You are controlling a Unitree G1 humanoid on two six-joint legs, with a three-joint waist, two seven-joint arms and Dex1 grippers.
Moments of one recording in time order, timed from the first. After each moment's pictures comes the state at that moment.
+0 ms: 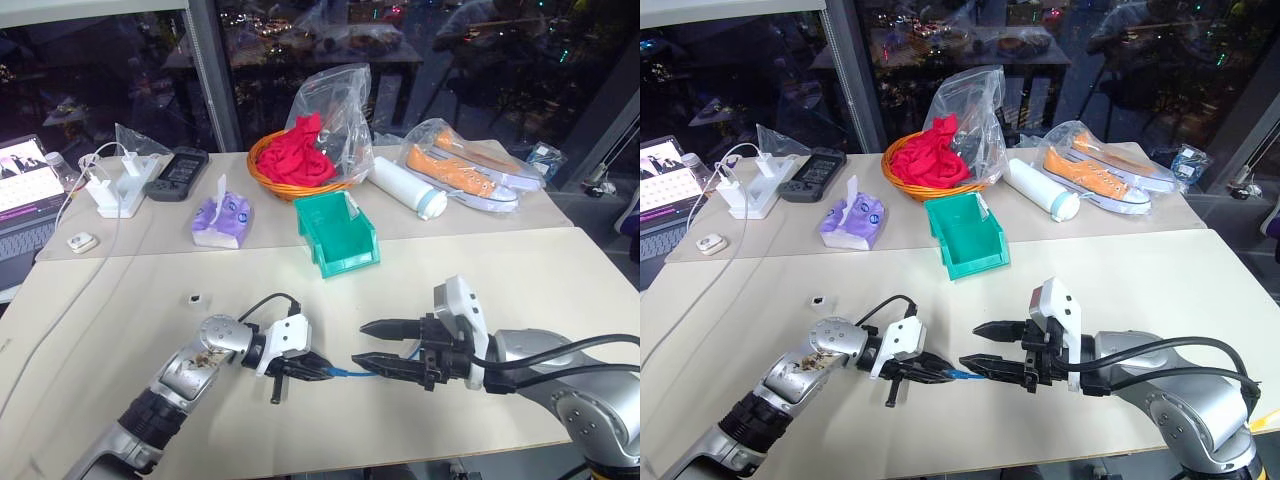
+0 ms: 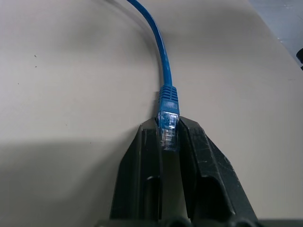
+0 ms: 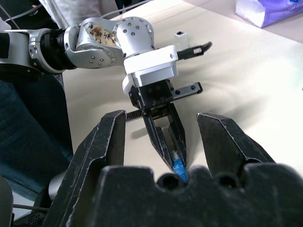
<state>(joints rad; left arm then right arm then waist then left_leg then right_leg) -0.38 0.58 -0.41 -0.04 -0.20 0.26 -1.21 -0.17 -0.72 -0.05 -0.71 0.85 0.86 0.78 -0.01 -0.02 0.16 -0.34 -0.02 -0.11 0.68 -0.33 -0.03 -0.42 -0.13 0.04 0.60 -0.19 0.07</state>
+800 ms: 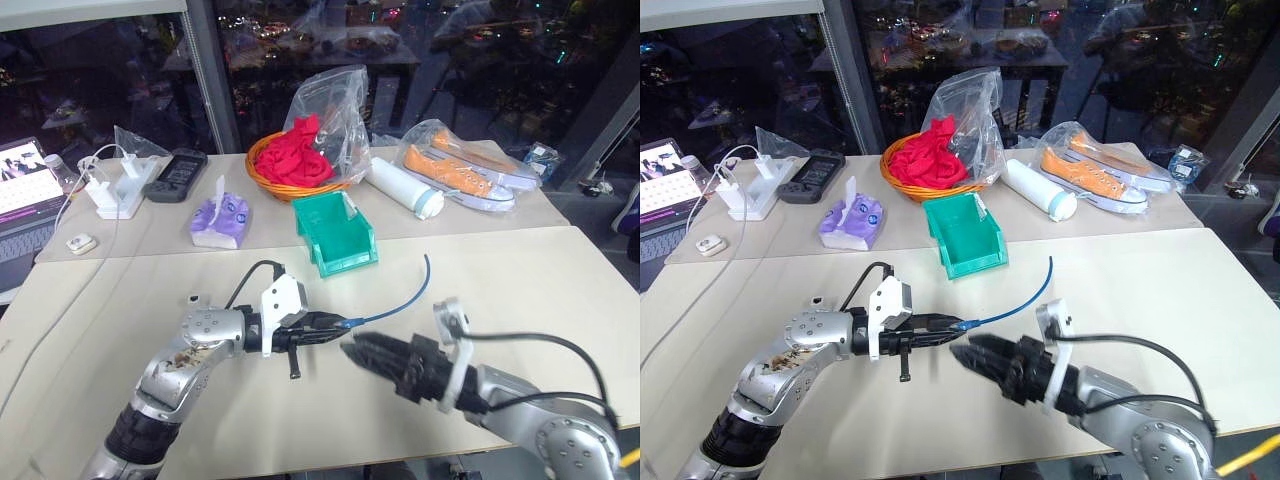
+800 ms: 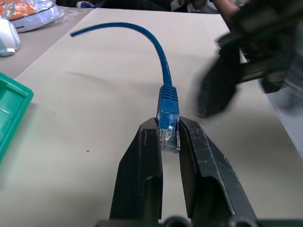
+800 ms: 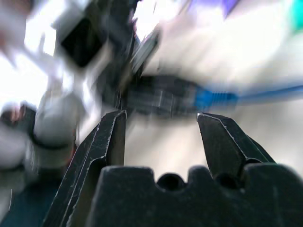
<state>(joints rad) -0.31 0.50 -0.20 -0.39 -0.38 0.49 -0.93 -0.01 -0.42 -0.08 -0.67 1.33 0.93 0.13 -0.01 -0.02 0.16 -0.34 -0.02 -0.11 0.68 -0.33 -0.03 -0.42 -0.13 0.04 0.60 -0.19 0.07</state>
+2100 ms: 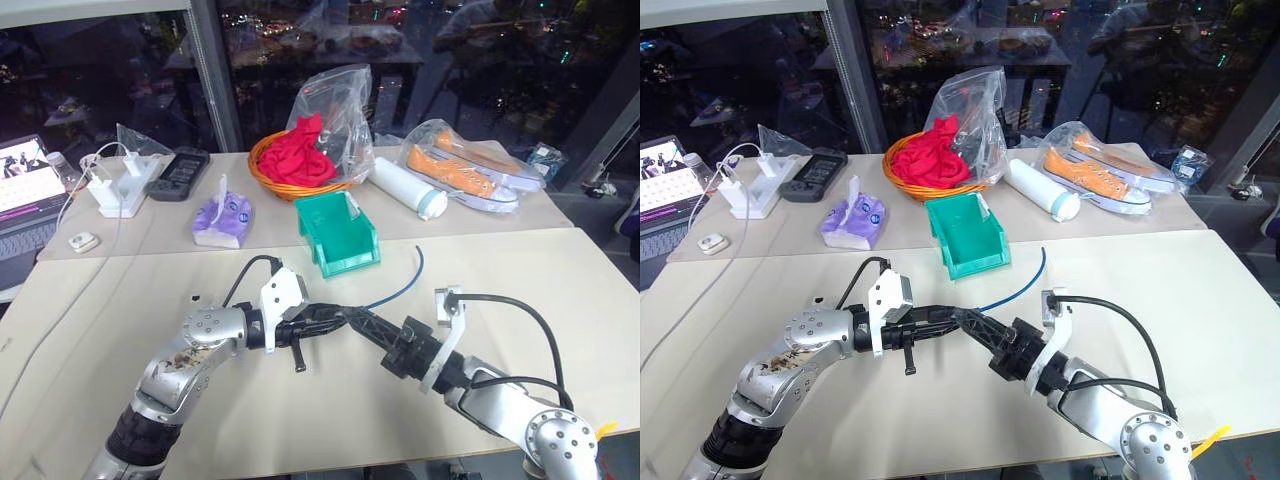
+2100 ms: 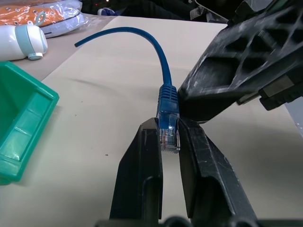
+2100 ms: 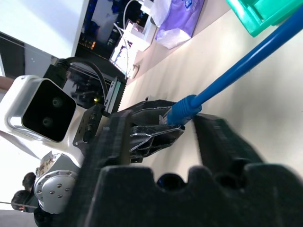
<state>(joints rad) -0.32 0.49 -0.20 -0.42 -0.39 0.51 -0.86 -0.02 -0.42 -0.01 -0.61 1.63 0.77 -0.20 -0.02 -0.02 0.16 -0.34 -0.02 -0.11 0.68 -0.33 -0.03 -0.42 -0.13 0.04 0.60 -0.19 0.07</state>
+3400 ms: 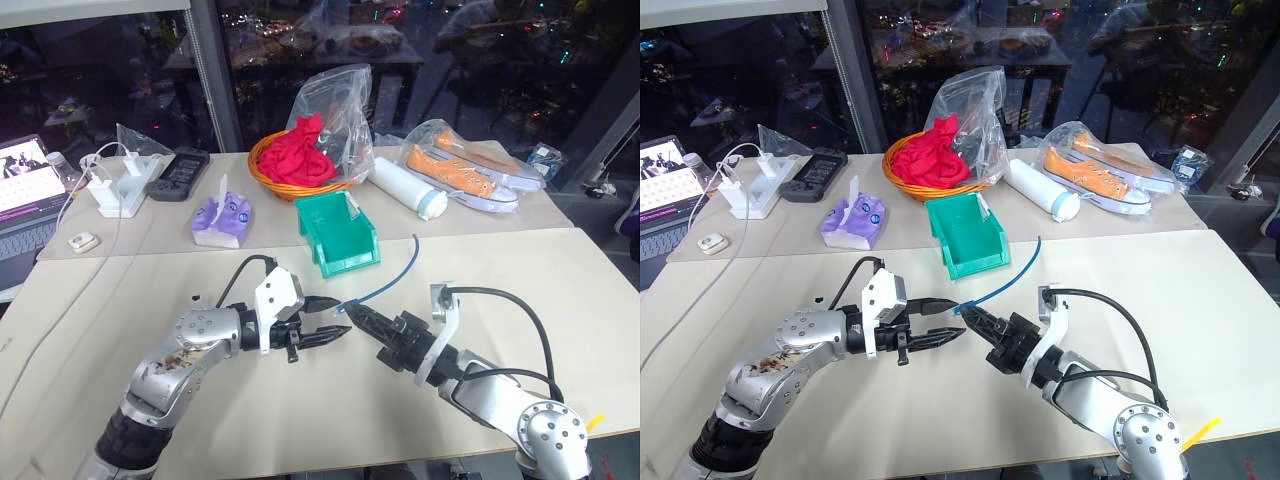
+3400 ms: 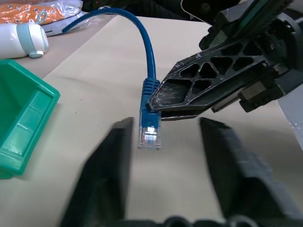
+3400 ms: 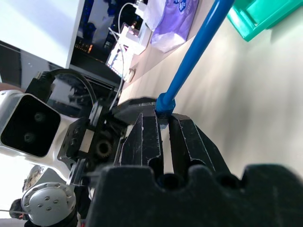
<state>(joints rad) -0.30 0.53 -0.18 -0.46 -0.44 0.55 -0.85 -0.06 -0.40 0.01 -0.58 1.63 0.75 -0.22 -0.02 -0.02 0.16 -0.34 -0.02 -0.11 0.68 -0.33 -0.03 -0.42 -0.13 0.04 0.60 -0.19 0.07</state>
